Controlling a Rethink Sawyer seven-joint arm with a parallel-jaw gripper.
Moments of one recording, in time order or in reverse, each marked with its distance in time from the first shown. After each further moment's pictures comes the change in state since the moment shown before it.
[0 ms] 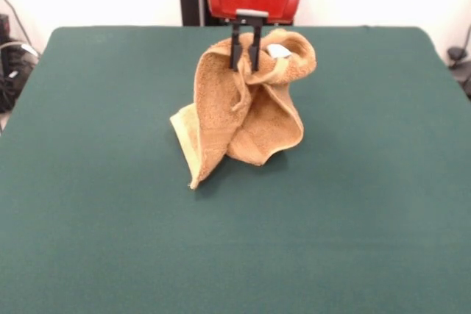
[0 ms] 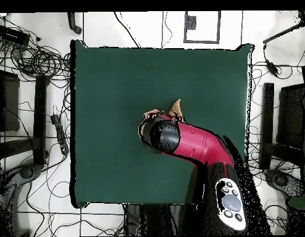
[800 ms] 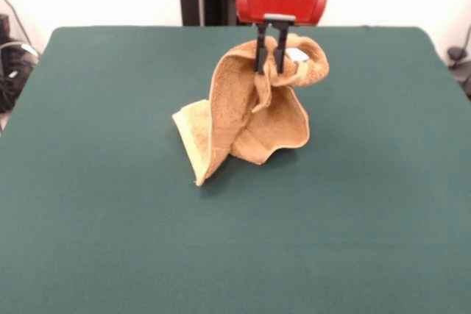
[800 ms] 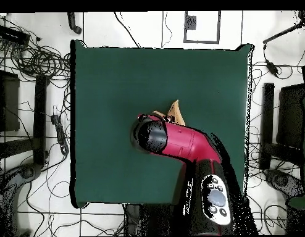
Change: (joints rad) arm 0.052 0.013 -0.002 0.000 0.000 0.000 0.000
